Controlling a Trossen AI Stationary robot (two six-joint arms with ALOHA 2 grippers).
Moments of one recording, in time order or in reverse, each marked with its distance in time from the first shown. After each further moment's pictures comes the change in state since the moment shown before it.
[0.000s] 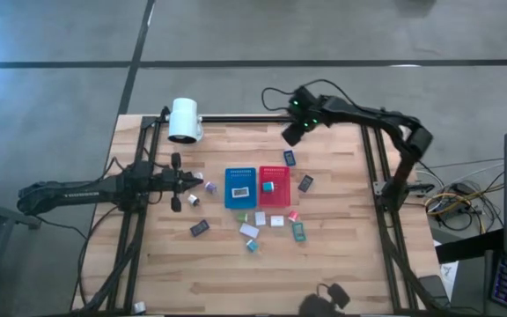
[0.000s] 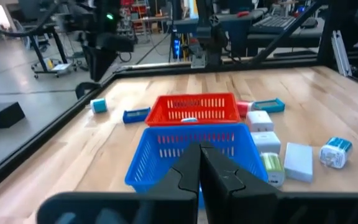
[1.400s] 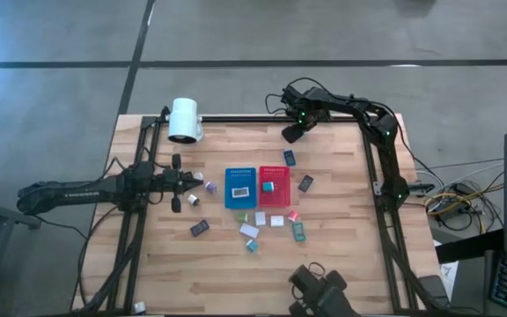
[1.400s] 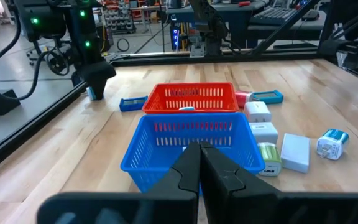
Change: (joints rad) left arm 0.000 0.001 0.000 -0.035 0.000 -0.023; right arm -0.110 0.364 0.256 -0.258 -0.007 0.013
